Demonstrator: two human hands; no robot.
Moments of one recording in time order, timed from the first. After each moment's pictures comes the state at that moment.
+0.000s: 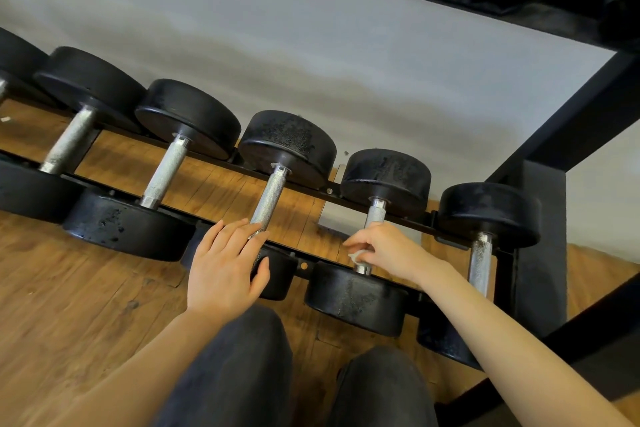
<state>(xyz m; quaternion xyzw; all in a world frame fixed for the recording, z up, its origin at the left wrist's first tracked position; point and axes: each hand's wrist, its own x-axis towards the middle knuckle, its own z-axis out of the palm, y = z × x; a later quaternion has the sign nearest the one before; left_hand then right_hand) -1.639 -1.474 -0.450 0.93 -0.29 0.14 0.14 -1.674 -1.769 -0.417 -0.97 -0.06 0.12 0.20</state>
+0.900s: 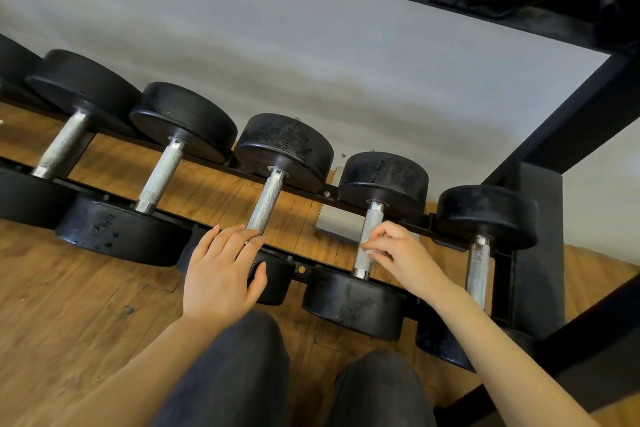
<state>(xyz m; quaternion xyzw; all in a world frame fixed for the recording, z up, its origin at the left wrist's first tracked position) -1.638 -1.473 -0.451 0.93 -0.30 0.16 0.15 -1.700 -1.790 -0.434 -0.98 -0.06 -0.03 0.19</state>
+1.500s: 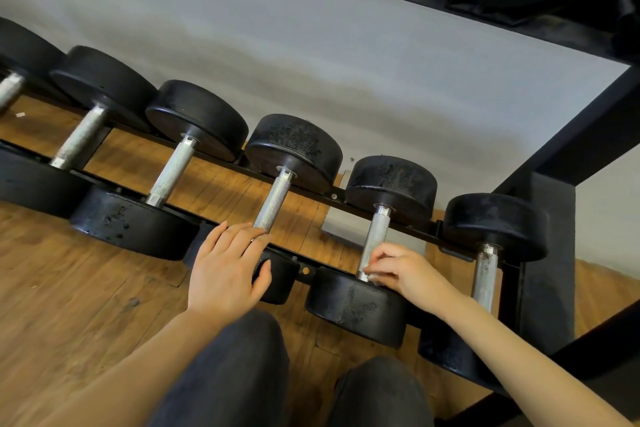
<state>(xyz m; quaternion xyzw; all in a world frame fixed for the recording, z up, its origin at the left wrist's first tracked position) -1.638 -1.474 -0.452 0.94 -0.29 0.15 0.14 -1.709 -1.796 -0.436 -0.97 -0.16 0.03 0.19</state>
